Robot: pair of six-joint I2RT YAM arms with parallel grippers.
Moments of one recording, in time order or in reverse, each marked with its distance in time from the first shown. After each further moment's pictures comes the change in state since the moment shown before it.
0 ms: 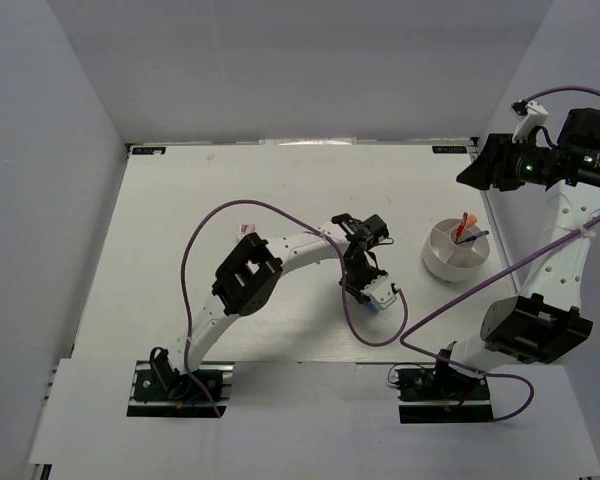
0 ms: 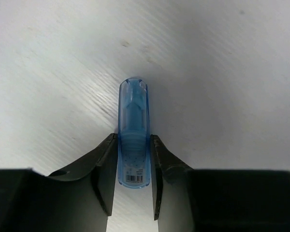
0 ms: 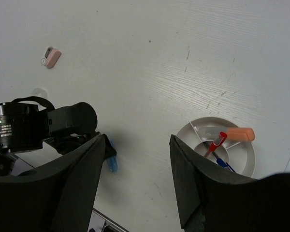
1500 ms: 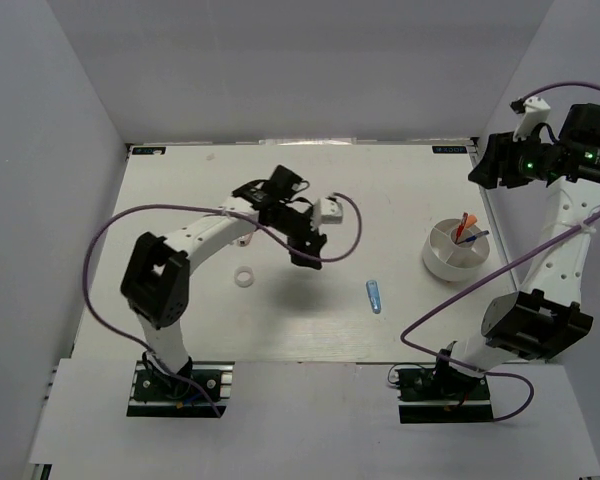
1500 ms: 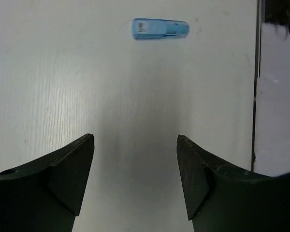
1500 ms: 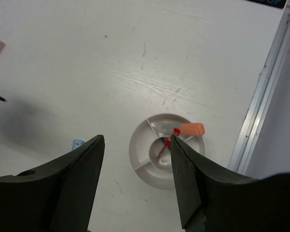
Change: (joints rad) left arm 0.415 -0.658 -0.641 0.404 0.132 -0.925; right arm 0.001 0.019 -0.017 0.031 0.178 -0.148
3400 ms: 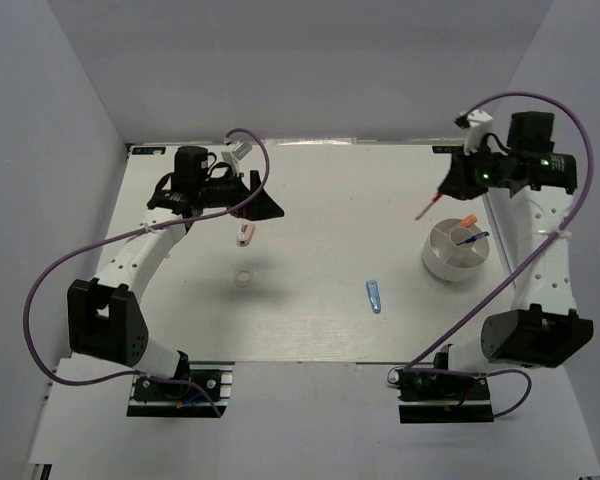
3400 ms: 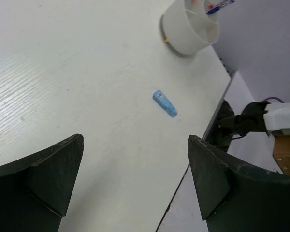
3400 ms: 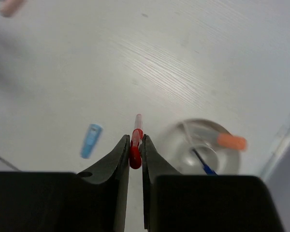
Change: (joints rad) left arm 0.336 -0.277 -0.159 0.328 0.119 -0.783; right arm 0.283 -0.060 -0.078 0.019 0.025 0.019
